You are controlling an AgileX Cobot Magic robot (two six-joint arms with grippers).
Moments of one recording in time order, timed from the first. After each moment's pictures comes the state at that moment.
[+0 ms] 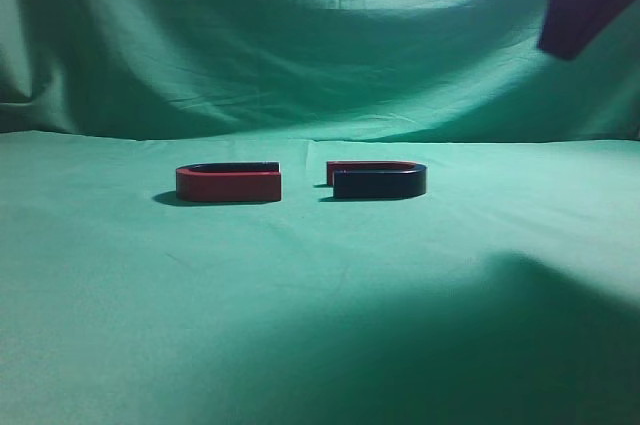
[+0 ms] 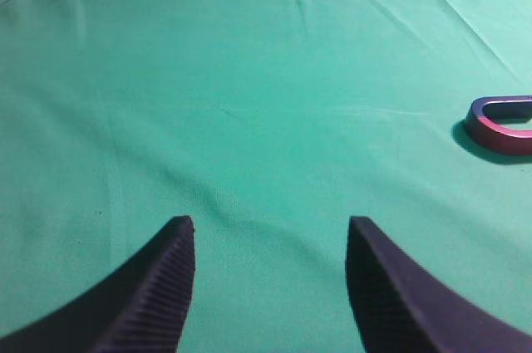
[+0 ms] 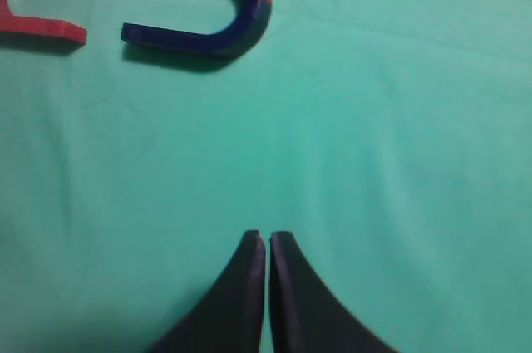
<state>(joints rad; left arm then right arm) -0.01 -0.01 0.02 -0.01 0.35 -0.03 0.24 1.56 -1.07 0.44 0.87 -0.32</state>
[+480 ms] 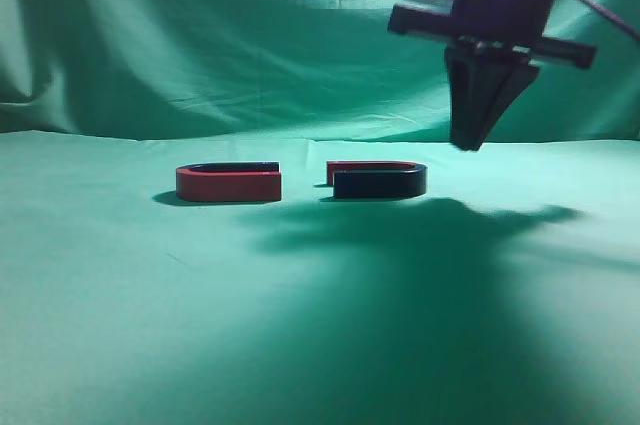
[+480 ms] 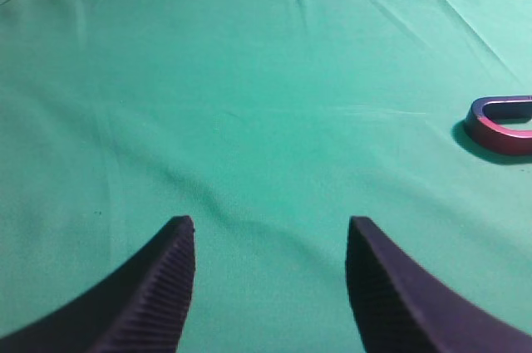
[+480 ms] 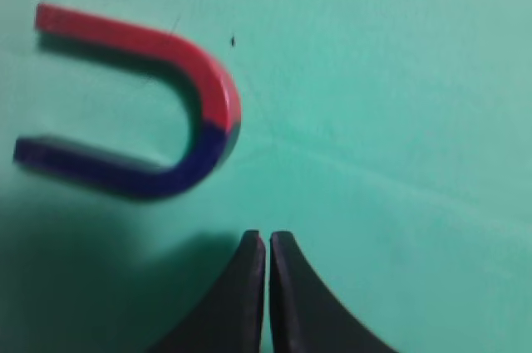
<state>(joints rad) -0.01 -0.01 0.02 -0.01 0.35 -0.03 0.35 1.94 -1.41 0.20 0.89 -0.12</state>
